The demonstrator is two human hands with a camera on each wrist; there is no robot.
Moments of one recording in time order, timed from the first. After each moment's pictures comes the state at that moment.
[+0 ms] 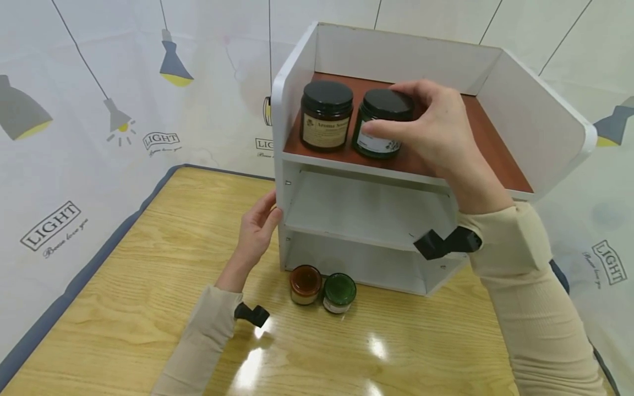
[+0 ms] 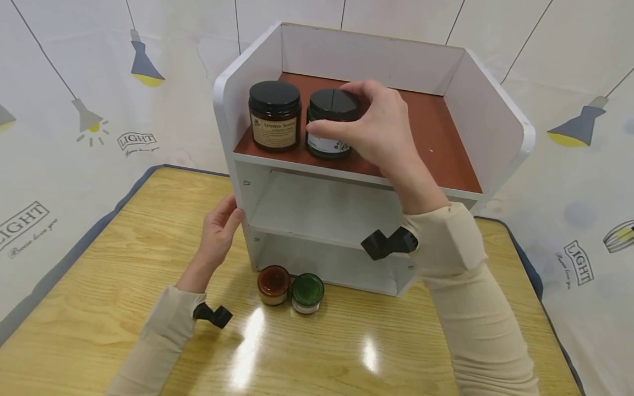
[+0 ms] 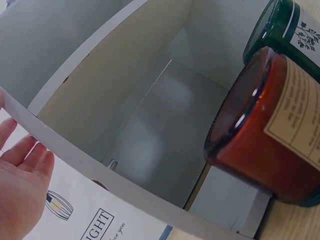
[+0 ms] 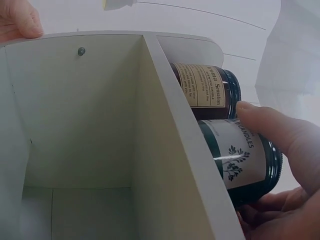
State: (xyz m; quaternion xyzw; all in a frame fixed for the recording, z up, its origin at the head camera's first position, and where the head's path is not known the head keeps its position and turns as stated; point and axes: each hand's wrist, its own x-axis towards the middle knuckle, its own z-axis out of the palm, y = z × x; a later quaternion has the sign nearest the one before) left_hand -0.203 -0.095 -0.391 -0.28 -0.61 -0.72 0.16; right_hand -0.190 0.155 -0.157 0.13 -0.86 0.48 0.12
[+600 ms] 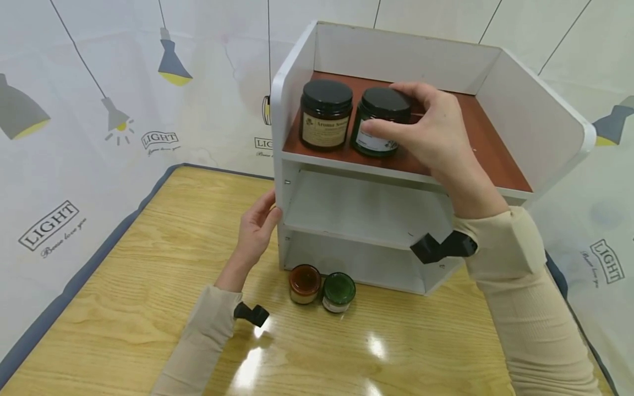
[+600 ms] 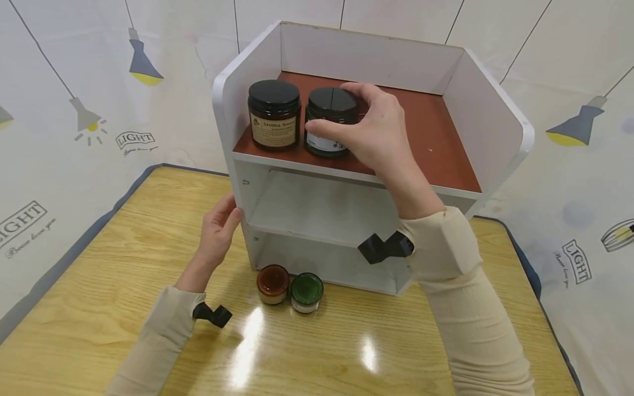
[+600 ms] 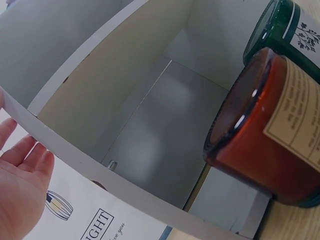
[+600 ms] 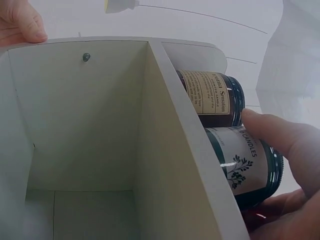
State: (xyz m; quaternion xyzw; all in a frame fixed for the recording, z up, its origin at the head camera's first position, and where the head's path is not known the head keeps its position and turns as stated) left_hand -0.204 -0.095 -0.394 -0.28 -0.60 -0.73 0.16; right_hand -0.188 0.152 -0.162 0.11 -0.86 0.48 0.12
